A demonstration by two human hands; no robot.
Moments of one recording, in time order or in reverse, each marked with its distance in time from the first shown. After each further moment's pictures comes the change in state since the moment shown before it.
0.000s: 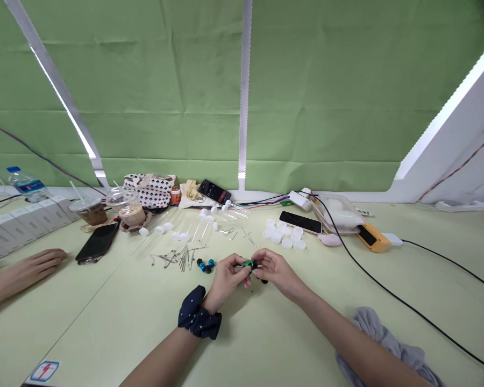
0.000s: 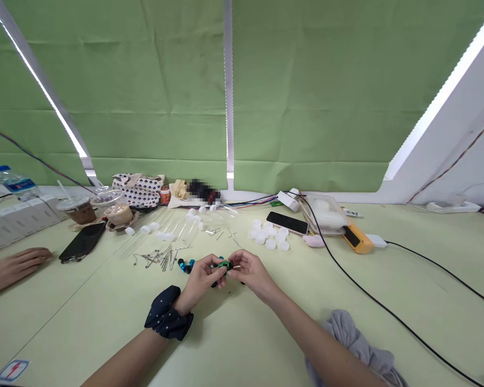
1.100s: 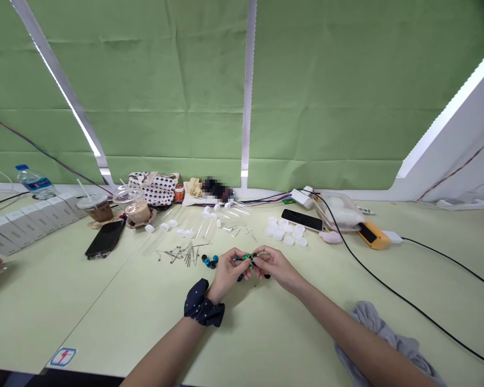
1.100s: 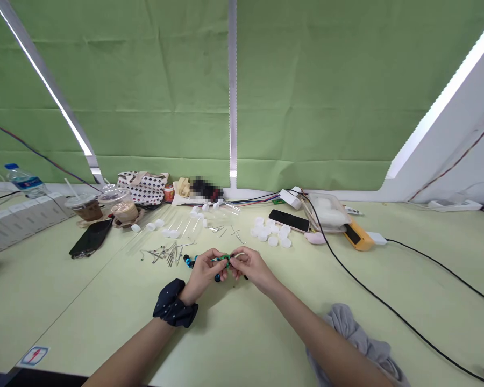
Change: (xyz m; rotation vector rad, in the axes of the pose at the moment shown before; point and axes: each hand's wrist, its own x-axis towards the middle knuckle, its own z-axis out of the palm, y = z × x) left_hand 0.002 0.004 -0.008 -0.008 0.037 0.011; right_hand 0.006 0.001 0.006 0.021 -0.050 0.101
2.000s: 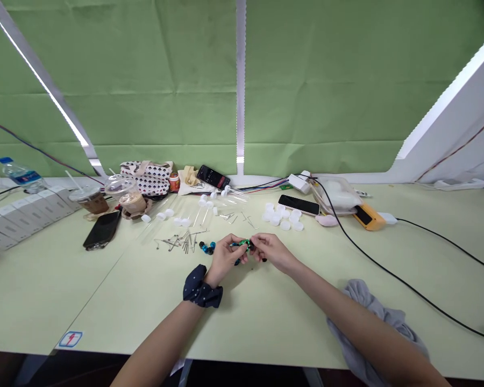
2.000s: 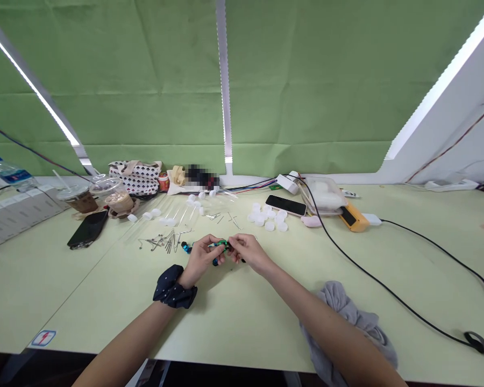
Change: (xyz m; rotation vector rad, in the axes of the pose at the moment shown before) left_hand 0.001 -0.004 -0.001 0.048 0.003 0.022; right_hand 0.002 0.001 -0.001 0.016 0.042 0.049
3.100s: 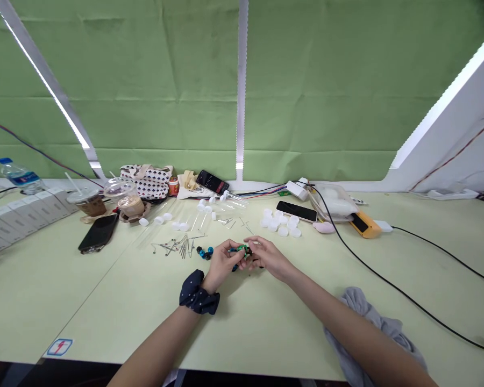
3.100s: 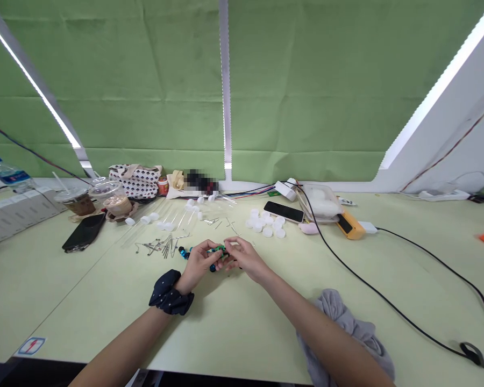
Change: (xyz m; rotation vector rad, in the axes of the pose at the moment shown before) left_hand 0.001 -0.004 0.000 -0.029 -0.007 -0.003; right_hand -0.001 -0.001 0.002 0.074 -0.038 0.024
